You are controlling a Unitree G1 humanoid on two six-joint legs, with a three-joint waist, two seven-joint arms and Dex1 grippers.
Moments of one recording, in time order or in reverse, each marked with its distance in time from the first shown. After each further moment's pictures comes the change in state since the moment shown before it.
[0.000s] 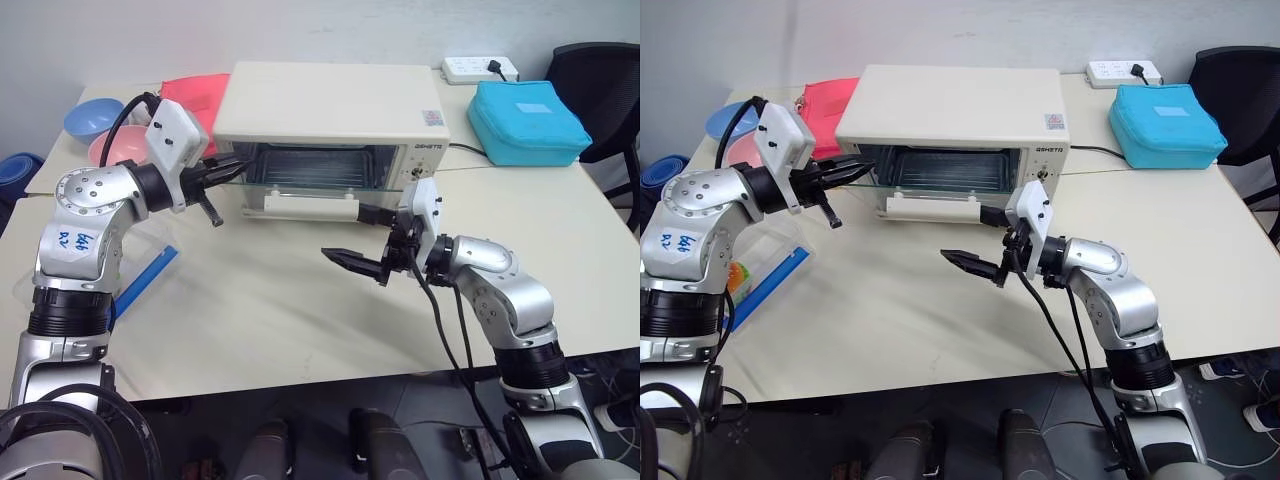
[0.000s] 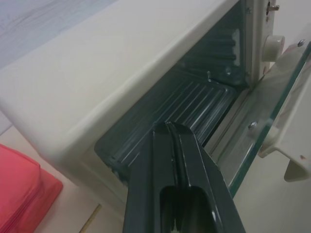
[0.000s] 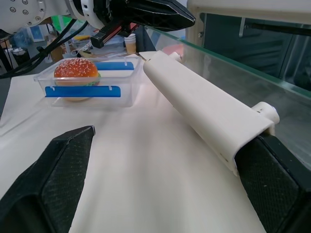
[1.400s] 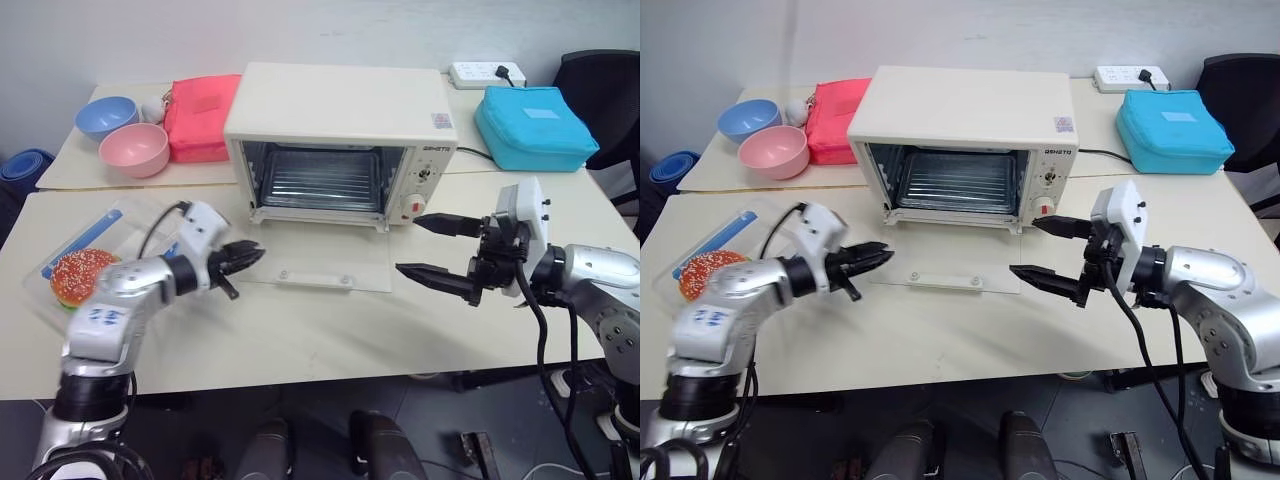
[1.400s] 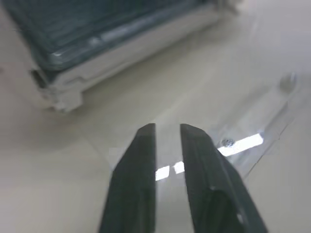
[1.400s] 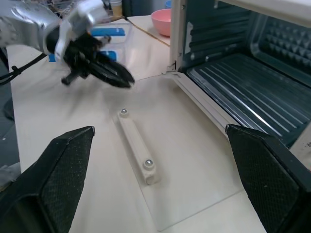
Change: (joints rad) left arm 0.406 -0.140 0.212 -0.487 -0.093 0.524 0.186; right arm 0.163 -0.389 -0.222 -0.238 0.272 0.216 0.025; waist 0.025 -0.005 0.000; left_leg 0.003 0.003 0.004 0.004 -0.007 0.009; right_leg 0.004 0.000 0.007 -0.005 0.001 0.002
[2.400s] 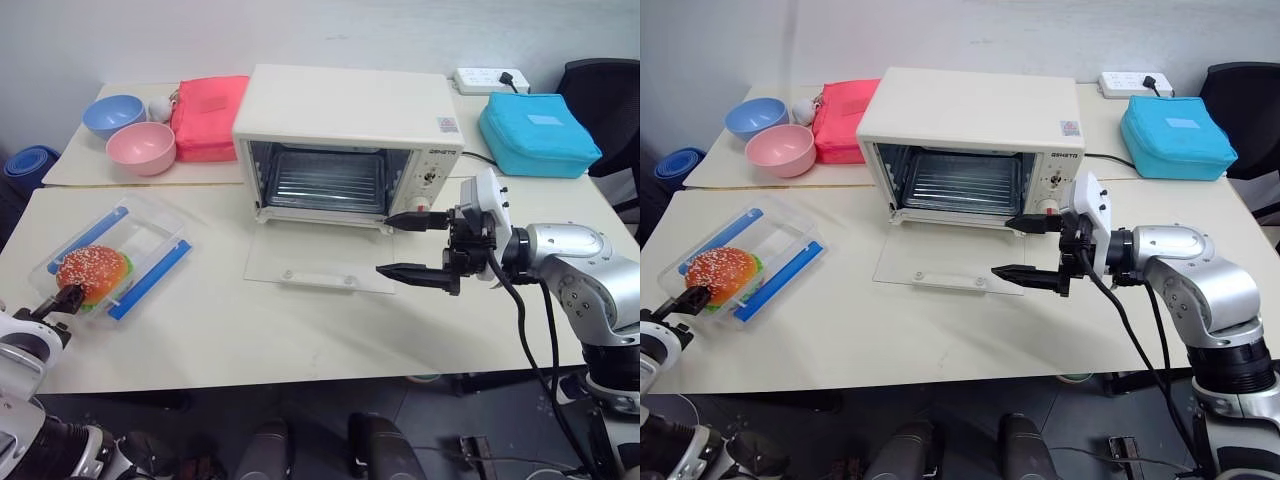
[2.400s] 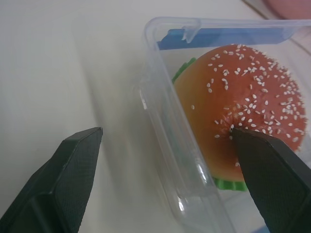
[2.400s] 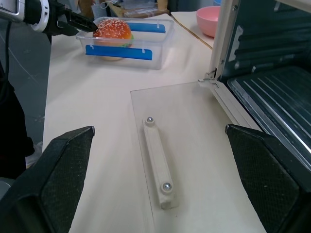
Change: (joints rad) left arm -0.049 -0.275 0.903 -0.182 0.163 0.733 0.608; right arm -0.146 0.033 0.140 0.147 -0.080 -0.055 0.139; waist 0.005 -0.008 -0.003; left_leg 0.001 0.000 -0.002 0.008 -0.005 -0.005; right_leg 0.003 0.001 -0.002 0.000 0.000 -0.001
